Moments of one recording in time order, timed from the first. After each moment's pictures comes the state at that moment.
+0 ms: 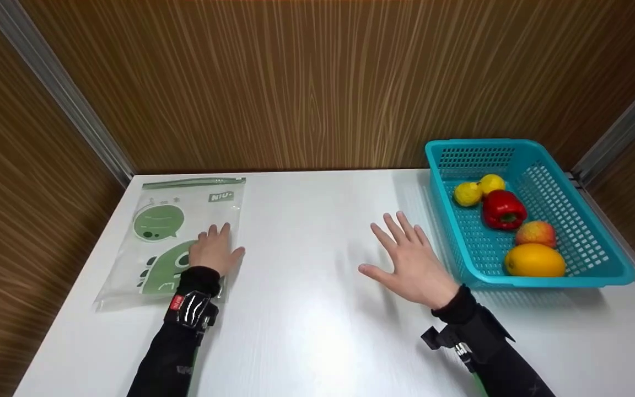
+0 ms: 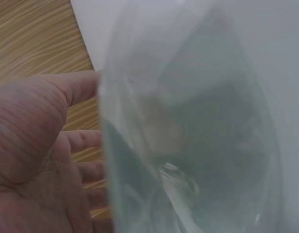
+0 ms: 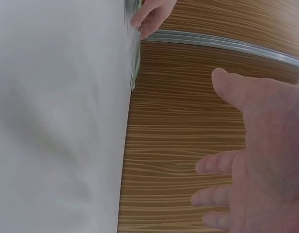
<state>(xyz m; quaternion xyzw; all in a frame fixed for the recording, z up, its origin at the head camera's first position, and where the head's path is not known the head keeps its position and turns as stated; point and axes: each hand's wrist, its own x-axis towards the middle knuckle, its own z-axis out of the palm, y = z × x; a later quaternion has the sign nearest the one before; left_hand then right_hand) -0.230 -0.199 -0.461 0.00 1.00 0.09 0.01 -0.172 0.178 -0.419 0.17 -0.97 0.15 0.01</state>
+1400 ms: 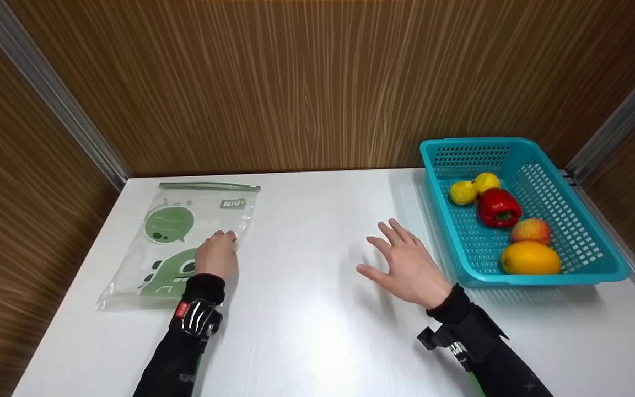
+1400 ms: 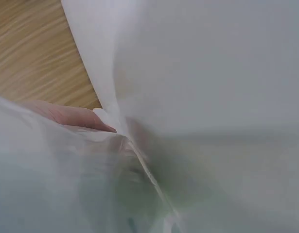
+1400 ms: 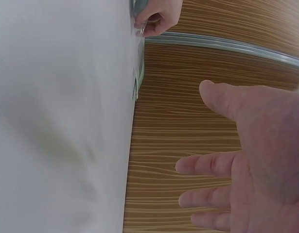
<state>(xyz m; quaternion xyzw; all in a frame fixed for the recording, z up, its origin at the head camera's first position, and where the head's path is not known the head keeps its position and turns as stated) -0.234 -0.184 -0.473 0.03 0.98 0.15 -0.09 -0.175 0.177 -0.425 0.17 -0.97 0.16 0.03</state>
